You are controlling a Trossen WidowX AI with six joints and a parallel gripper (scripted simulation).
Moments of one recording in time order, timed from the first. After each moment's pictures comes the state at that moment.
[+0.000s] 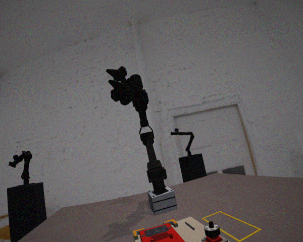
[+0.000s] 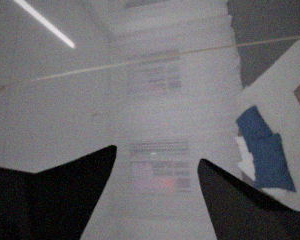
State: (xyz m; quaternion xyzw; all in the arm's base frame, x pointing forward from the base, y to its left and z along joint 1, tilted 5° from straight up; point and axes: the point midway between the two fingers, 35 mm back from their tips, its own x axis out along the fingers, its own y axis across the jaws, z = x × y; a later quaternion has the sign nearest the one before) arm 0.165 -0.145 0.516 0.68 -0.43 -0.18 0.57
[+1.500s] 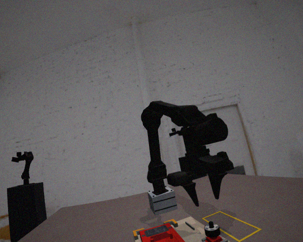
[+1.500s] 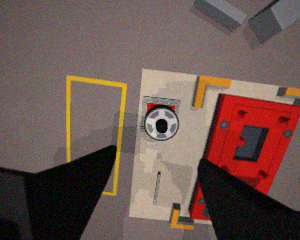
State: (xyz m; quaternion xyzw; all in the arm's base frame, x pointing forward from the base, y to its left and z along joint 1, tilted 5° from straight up) arm 0.353 -0.001 0.089 0.03 0.67 -0.07 0.74
